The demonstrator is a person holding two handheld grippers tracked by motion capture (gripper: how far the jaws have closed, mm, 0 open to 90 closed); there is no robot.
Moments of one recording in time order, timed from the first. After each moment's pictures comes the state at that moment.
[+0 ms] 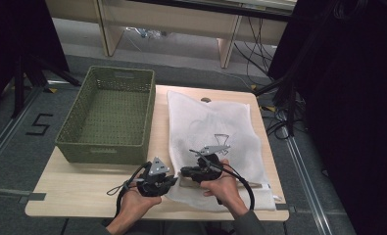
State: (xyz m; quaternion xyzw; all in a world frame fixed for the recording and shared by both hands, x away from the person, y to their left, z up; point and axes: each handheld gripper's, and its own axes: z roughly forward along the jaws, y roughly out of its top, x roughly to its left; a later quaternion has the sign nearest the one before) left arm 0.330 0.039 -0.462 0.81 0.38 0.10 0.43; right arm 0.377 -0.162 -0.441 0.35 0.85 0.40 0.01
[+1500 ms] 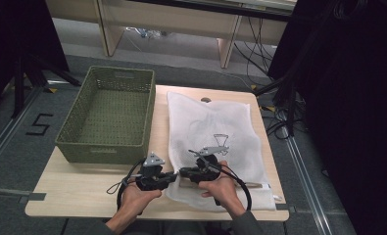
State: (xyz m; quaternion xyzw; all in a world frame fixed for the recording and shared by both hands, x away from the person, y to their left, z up) left arm 0.344 0.045 -0.465 0.78 0.43 0.04 0.46; right arm 0.376 -0.159 -0.448 0.37 0.84 0.40 0.00
